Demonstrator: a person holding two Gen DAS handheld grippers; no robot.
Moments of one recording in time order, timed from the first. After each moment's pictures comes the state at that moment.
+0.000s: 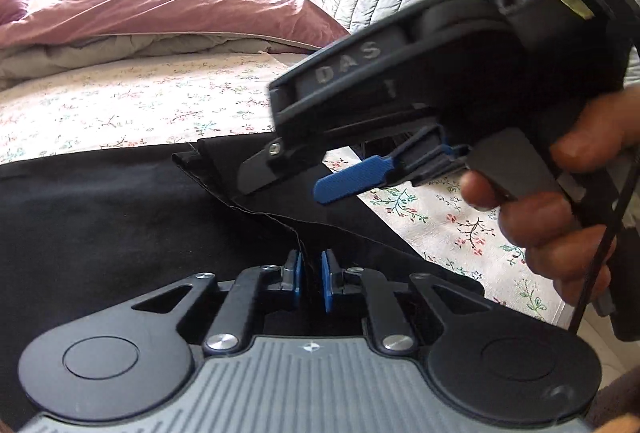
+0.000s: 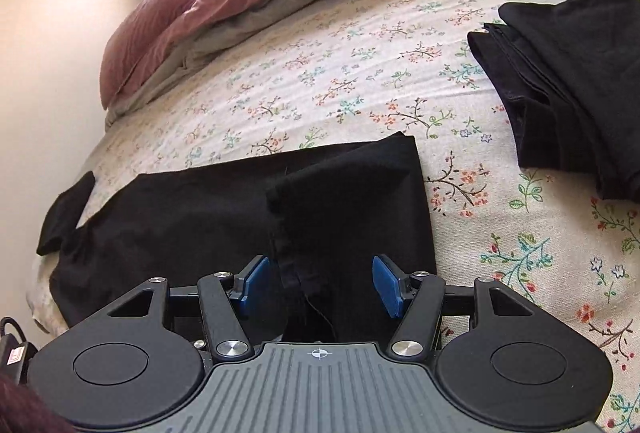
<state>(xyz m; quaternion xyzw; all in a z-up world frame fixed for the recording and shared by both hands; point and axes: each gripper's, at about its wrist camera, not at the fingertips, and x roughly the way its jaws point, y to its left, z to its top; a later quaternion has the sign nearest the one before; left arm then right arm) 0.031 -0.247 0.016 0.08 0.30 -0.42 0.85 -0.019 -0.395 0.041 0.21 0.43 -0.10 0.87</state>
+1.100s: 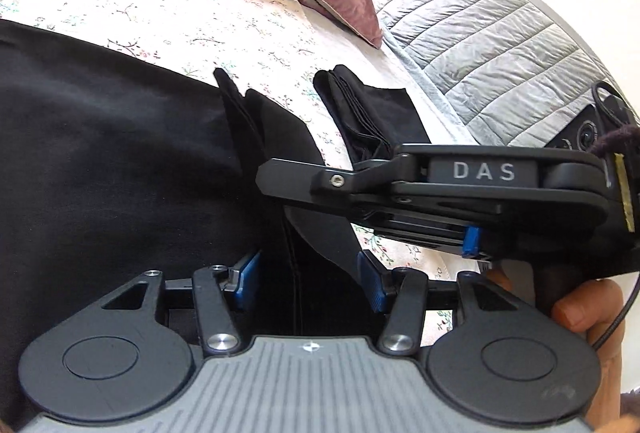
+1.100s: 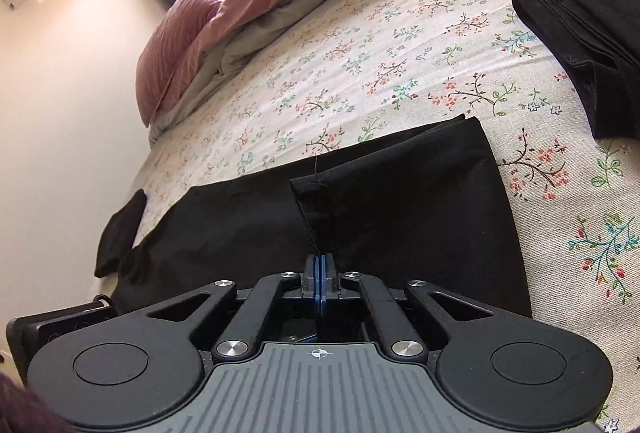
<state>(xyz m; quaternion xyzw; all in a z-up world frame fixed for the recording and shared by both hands) 0.132 -0.232 0.020 -0.13 0.46 -0.43 0.76 -0.003 -0.392 0.035 0.31 0.41 -0.04 0.86</state>
